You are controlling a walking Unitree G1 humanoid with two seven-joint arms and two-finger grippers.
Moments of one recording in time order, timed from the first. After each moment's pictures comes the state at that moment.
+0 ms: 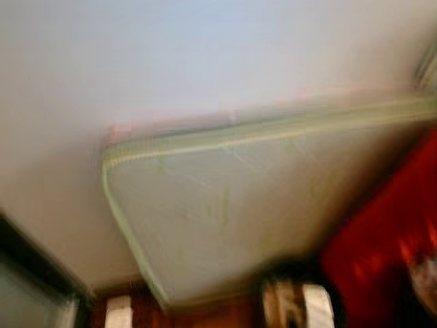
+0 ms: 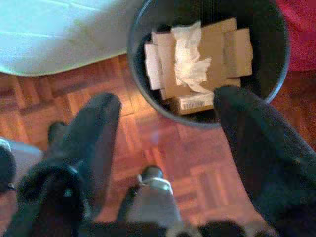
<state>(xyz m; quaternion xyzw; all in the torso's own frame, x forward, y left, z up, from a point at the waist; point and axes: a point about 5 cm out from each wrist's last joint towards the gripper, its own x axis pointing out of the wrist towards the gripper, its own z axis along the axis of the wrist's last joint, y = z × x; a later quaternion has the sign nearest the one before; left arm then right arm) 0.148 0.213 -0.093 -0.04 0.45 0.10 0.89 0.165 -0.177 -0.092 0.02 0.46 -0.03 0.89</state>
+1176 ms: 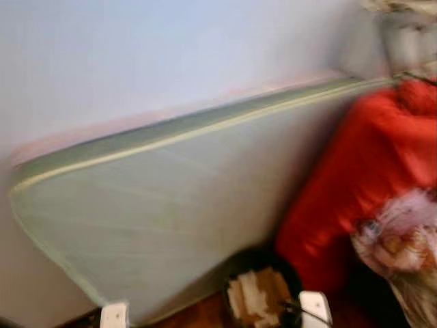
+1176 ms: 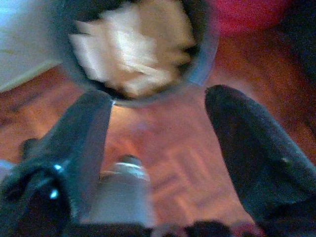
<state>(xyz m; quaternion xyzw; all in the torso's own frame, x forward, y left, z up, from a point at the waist) 0.173 0.215 -0.081 -0.04 0.41 0.09 0.91 0.165 -0.176 -0.092 0.03 0.46 -0.03 0.89</state>
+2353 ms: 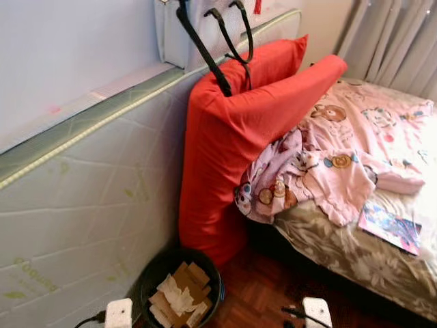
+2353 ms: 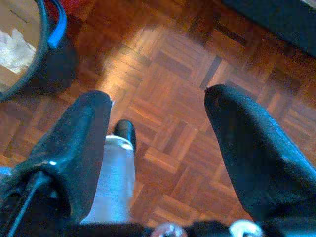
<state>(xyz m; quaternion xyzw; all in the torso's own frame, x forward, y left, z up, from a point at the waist) 0.167 0.222 -0.082 -0.03 0.41 0.10 0.90 0.165 -0.168 -0.093 0.03 0.46 -0.02 0.89</state>
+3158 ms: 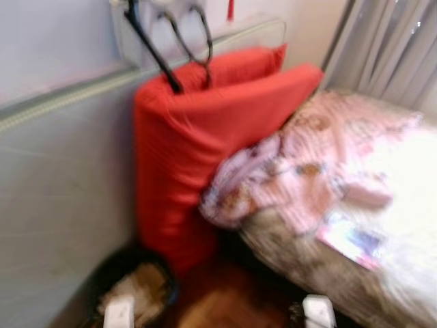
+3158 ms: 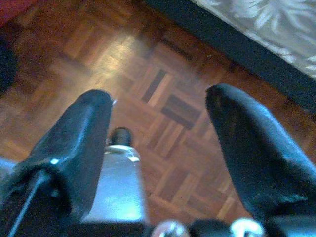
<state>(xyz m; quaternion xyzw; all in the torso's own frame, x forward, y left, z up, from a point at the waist) 0.165 0.222 -0.083 -0.03 0.42 0.10 0.90 0.162 -0.167 -0.094 0.03 0.46 -0.02 0.89</state>
